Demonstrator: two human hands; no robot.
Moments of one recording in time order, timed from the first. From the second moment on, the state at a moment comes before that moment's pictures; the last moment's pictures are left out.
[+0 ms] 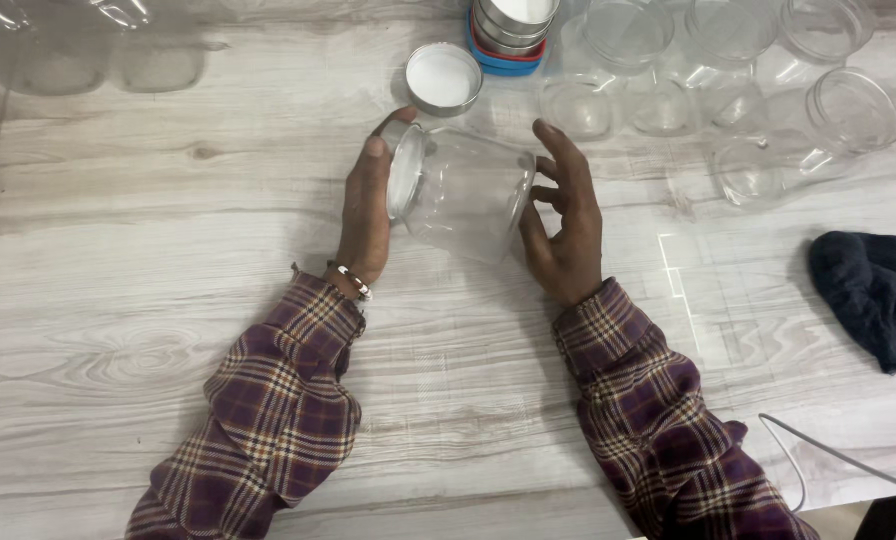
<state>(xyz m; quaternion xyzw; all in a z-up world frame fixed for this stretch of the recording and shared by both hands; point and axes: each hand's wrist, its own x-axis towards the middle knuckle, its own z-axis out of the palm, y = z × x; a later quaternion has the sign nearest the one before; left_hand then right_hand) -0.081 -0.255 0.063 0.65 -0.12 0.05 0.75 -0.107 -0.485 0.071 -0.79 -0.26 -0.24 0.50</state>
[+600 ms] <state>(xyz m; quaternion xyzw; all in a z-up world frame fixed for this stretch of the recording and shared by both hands) -0.081 -0.253 0.062 0.64 -0.09 0.03 0.76 -0.104 -0.494 0.058 -0.77 -0.25 -0.21 0.55</state>
